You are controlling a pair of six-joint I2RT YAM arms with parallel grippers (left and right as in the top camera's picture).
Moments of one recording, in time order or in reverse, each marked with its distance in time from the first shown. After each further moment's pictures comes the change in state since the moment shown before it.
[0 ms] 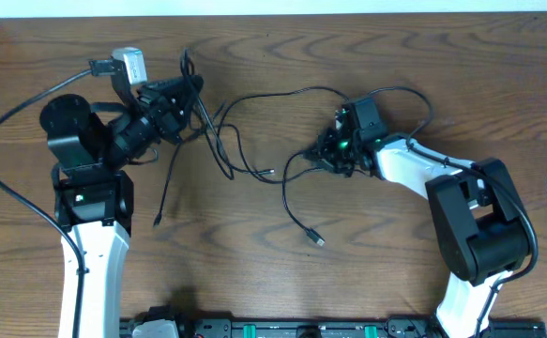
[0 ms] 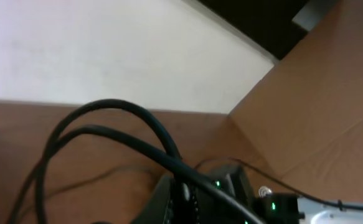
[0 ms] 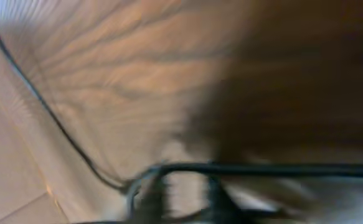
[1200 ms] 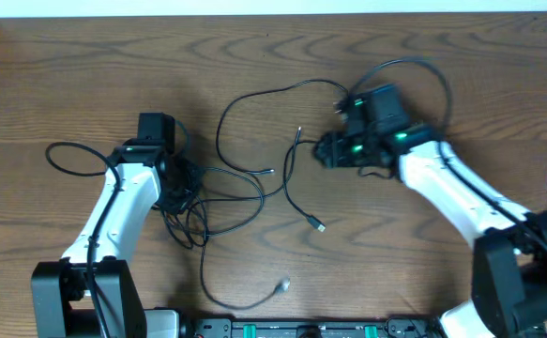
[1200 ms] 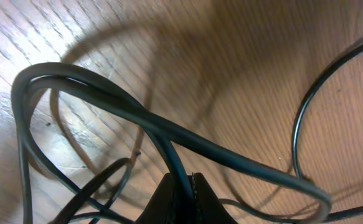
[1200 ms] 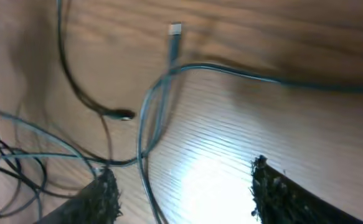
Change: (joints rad) left arm -0.145 0.376 0.002 -0.879 -0.758 -0.503; right arm 0.043 -0.266 0.041 -0.331 0.151 -0.583
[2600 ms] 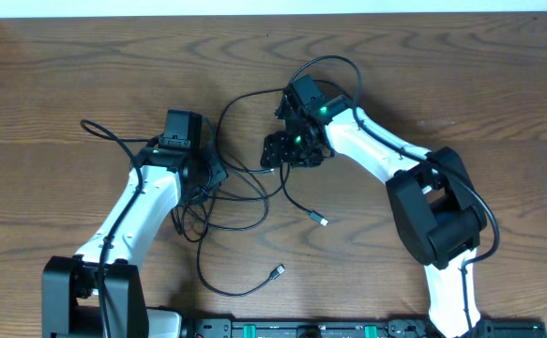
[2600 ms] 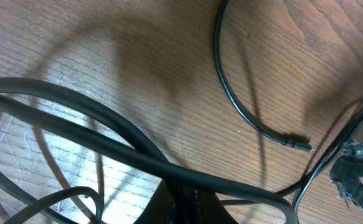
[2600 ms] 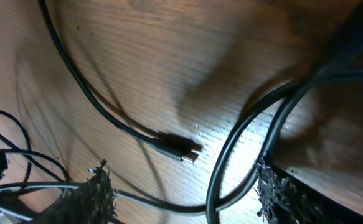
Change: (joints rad) left arm -0.136 0.000 -0.020 0.165 -0.021 0.331; right arm 0.151 0.451 0.460 -0.252 -0.109 0.098
